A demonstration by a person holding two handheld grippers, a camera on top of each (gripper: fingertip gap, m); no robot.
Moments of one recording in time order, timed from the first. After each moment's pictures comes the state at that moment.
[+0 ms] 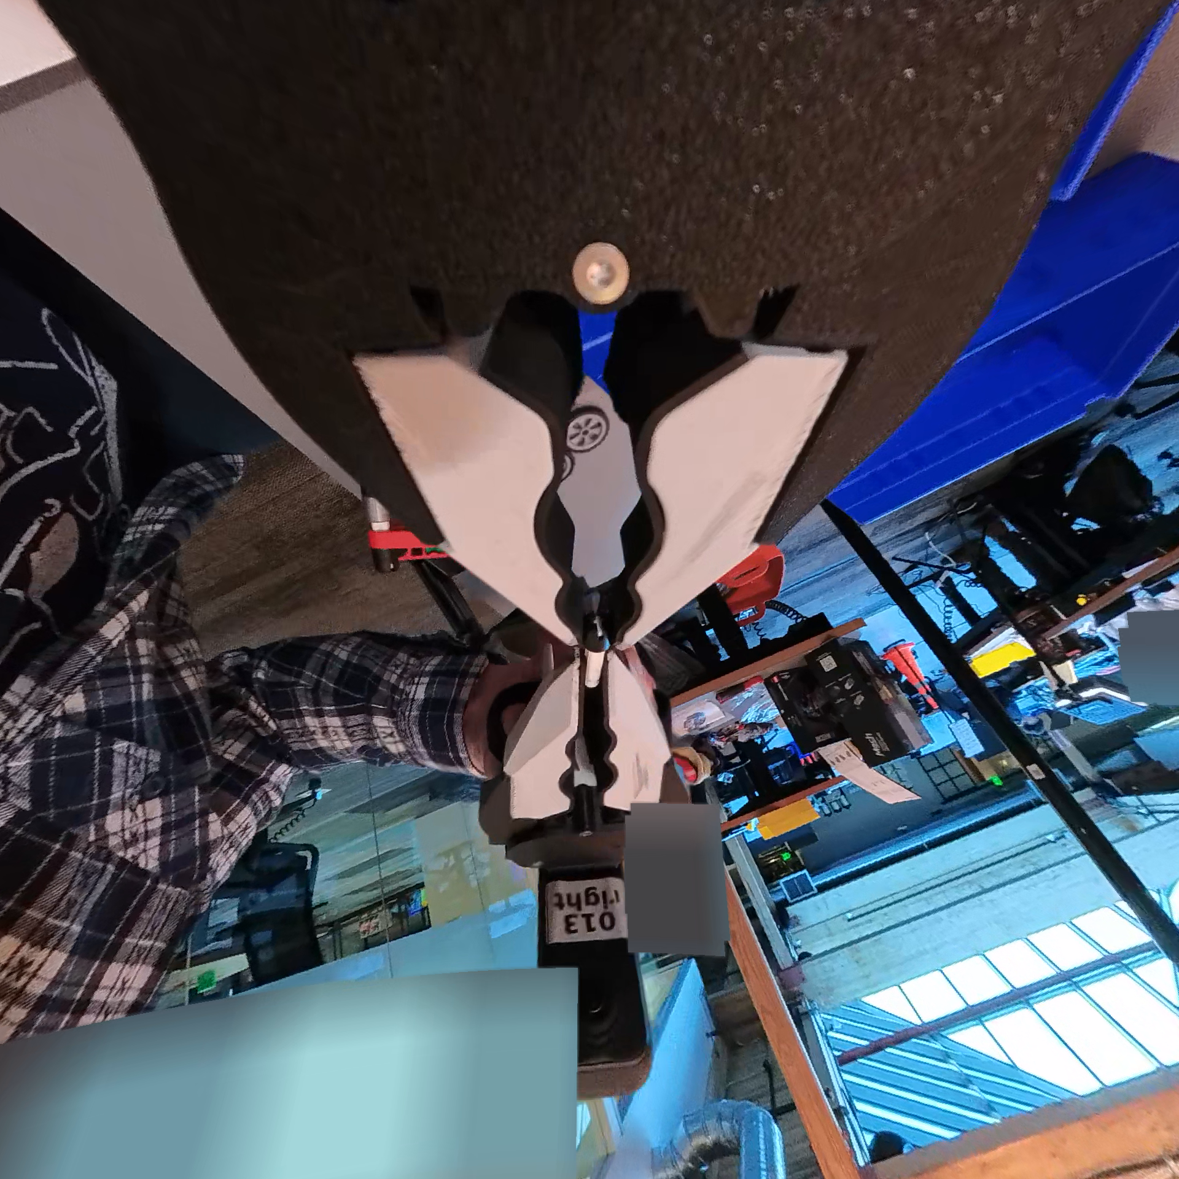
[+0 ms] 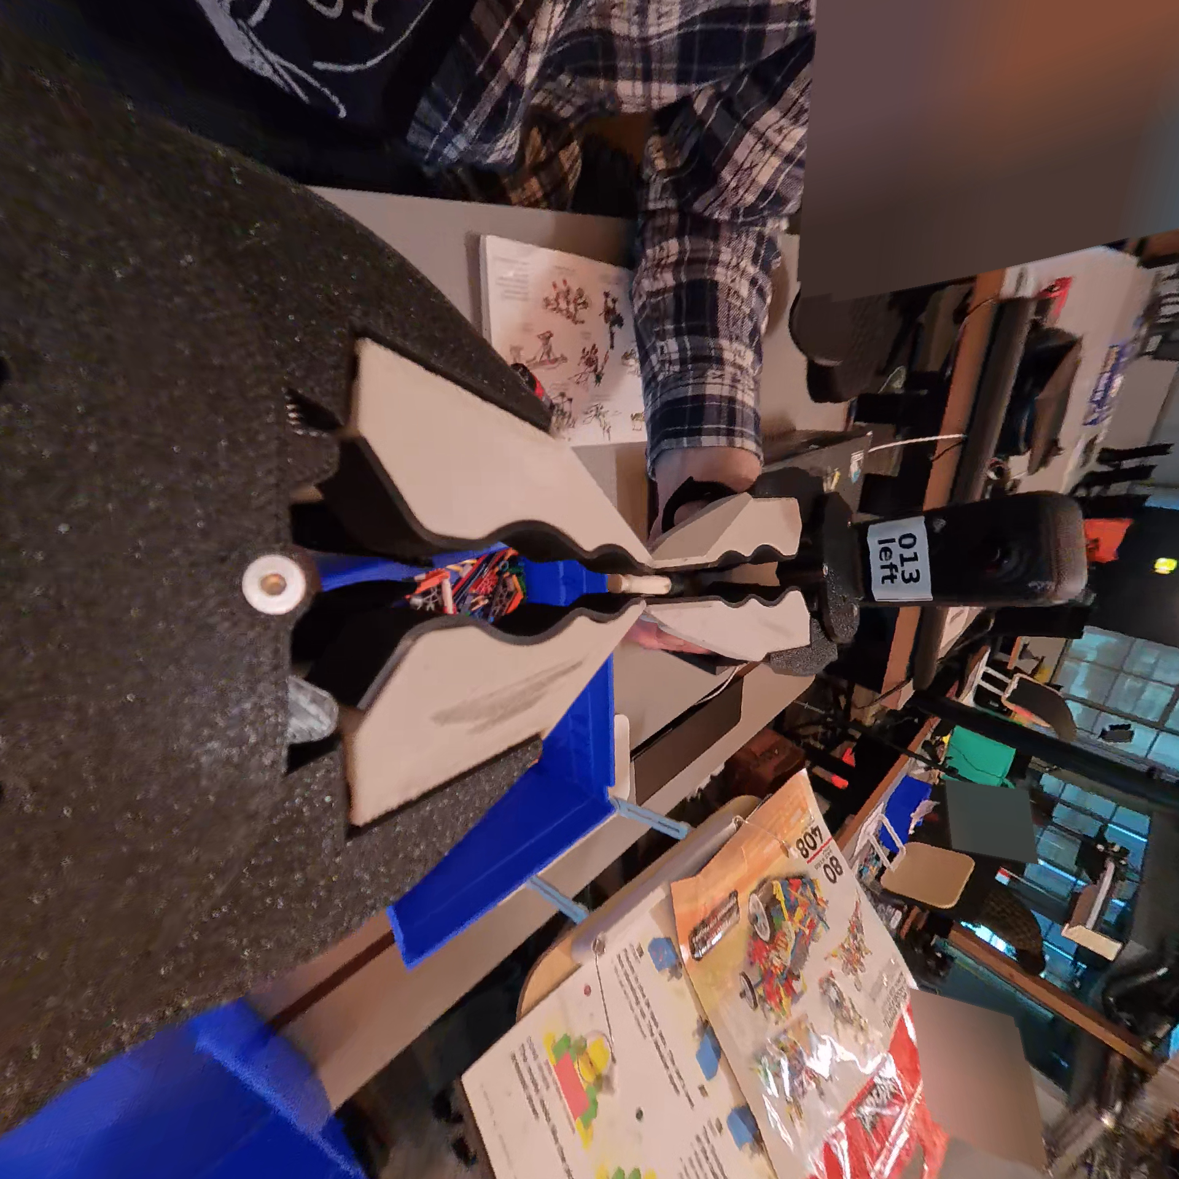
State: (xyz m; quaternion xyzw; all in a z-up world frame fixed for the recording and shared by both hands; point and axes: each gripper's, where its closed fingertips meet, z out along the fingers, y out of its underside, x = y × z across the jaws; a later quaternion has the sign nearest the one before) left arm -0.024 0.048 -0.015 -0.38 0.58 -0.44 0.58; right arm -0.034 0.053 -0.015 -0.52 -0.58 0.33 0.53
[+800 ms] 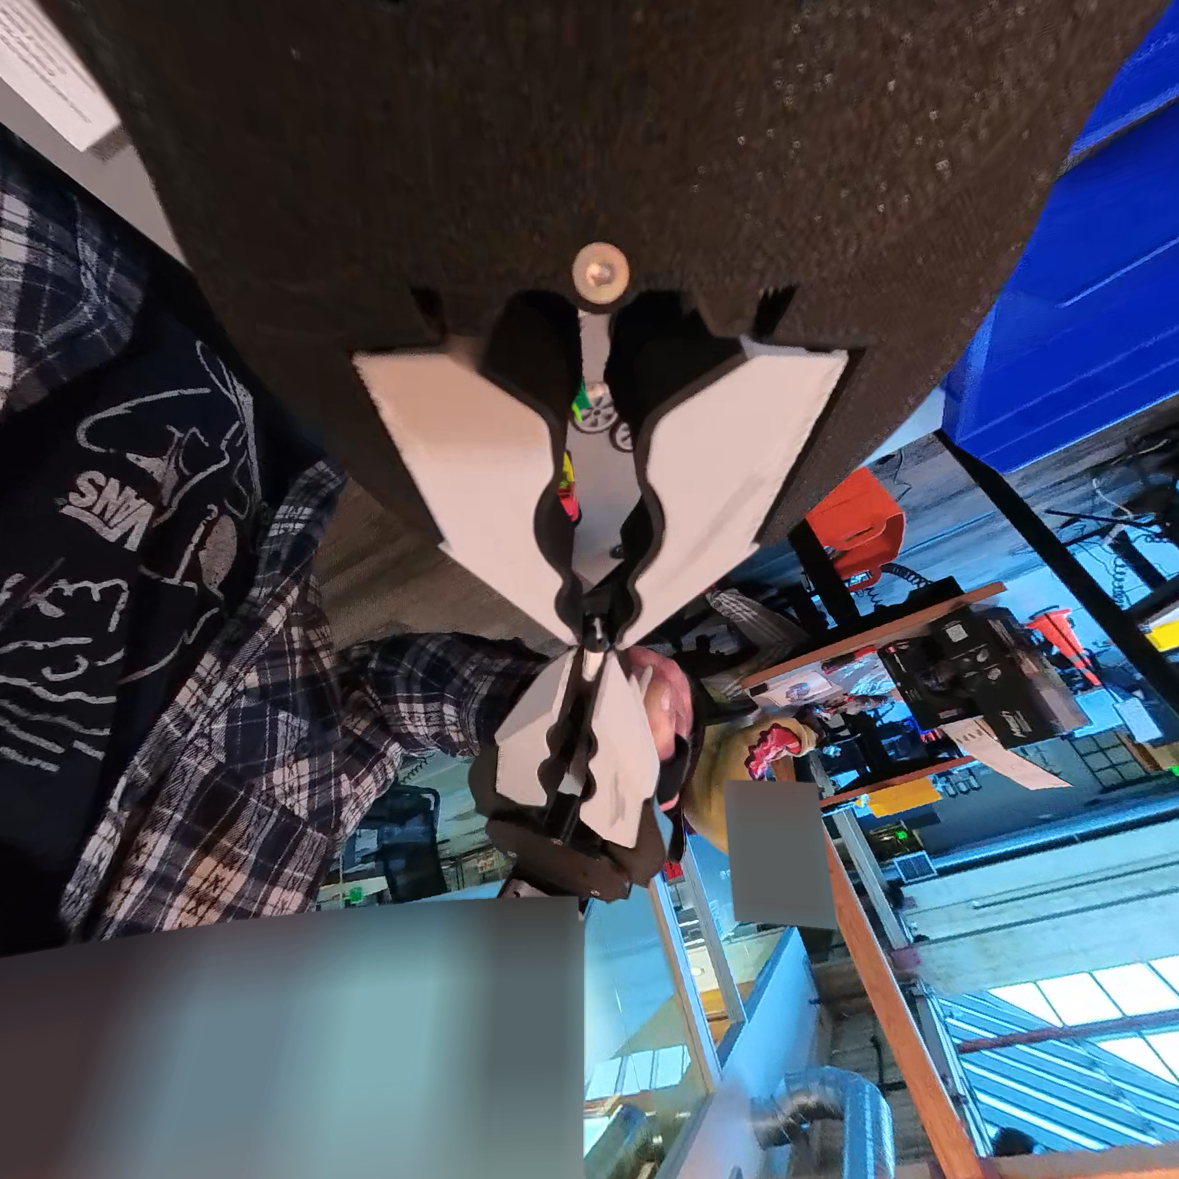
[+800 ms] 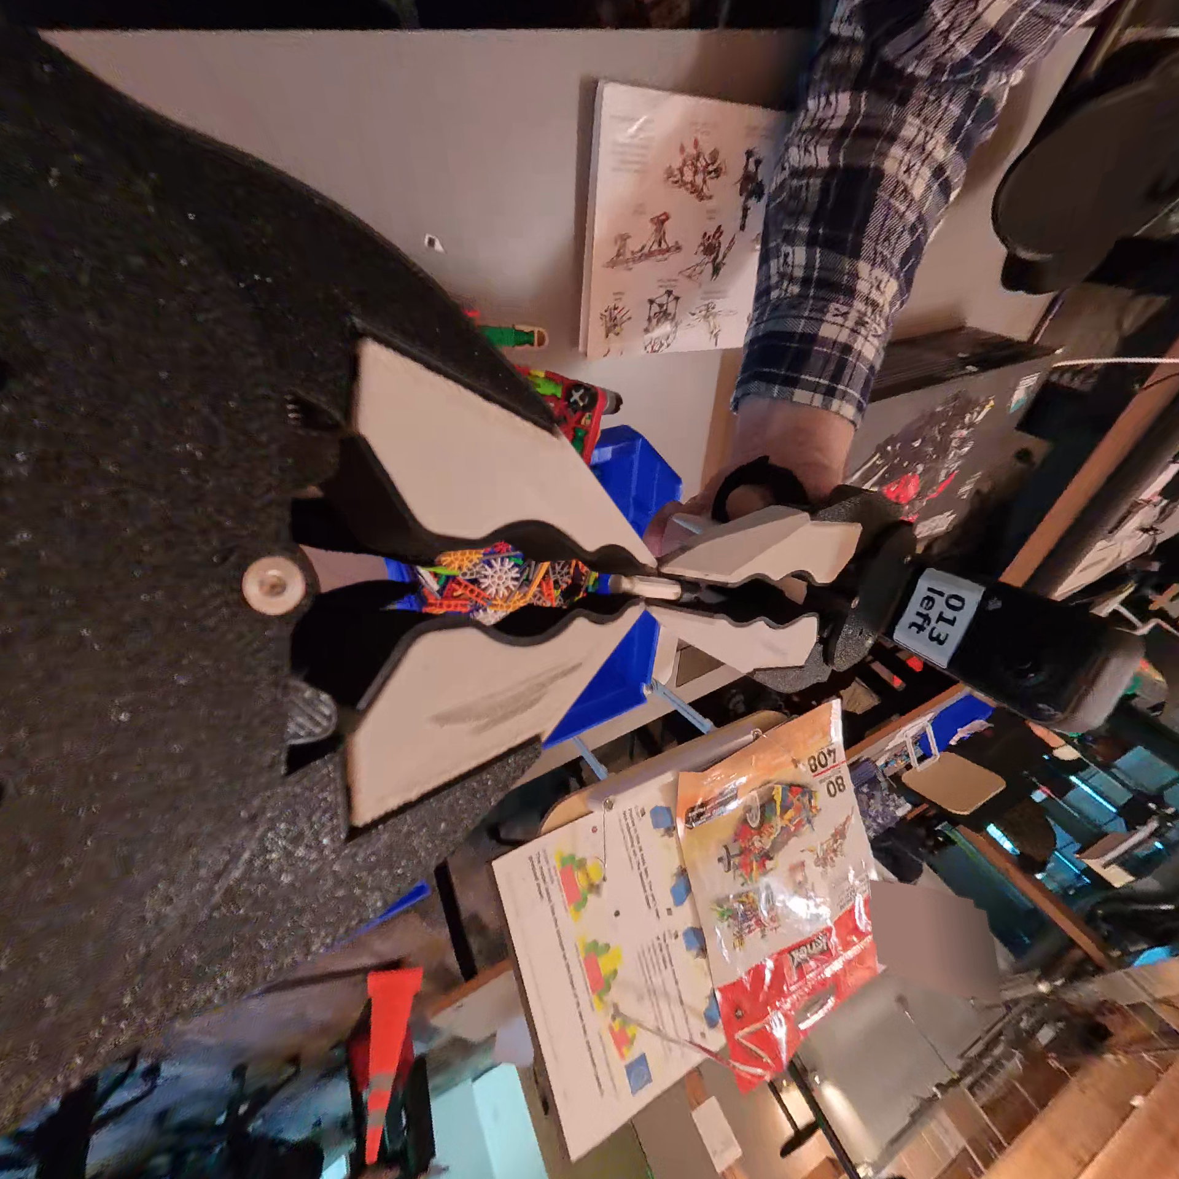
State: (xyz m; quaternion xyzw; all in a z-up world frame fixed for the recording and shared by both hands) left arm -0.018 0.023 -0.017 -0.35 0.59 -0.51 0.52; right arm -0.025 0.031 -0.018 -0.49 -0.64 0.14 0.58
